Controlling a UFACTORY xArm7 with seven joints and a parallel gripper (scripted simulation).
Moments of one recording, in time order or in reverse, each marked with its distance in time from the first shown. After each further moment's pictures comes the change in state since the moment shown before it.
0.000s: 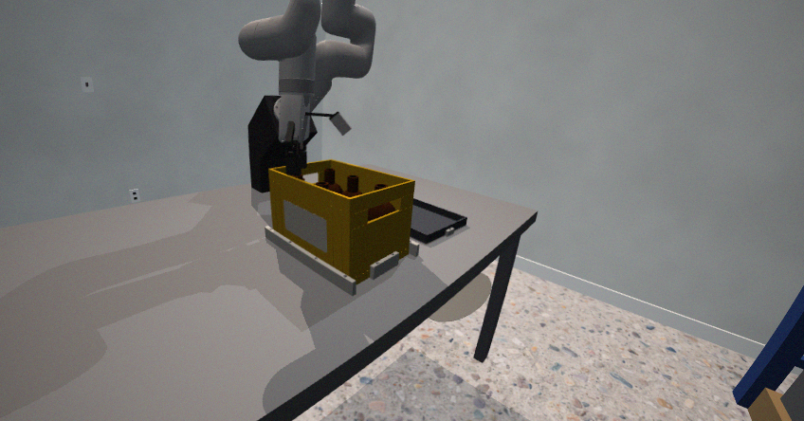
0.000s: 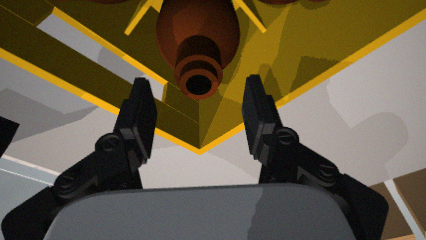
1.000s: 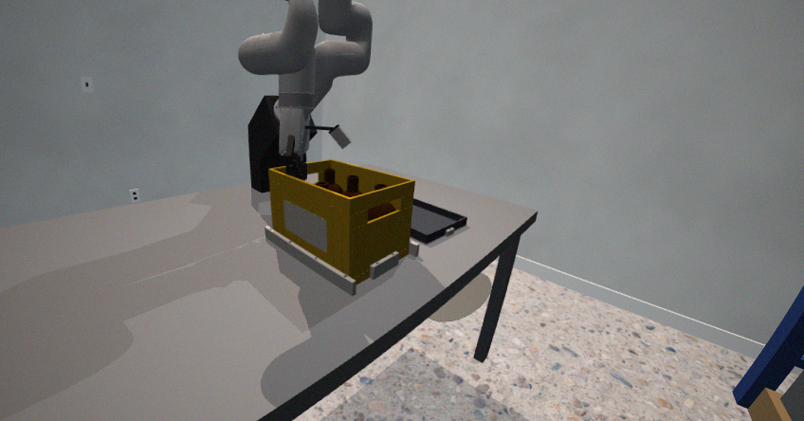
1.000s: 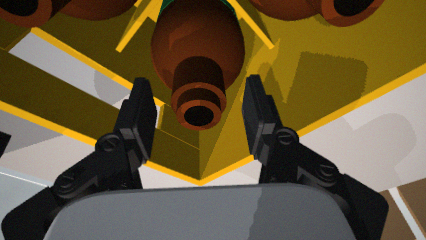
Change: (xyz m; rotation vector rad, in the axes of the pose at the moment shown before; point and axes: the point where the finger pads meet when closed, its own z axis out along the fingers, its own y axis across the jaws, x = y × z) arm 0.000 0.000 0.028 0.000 0.000 0.000
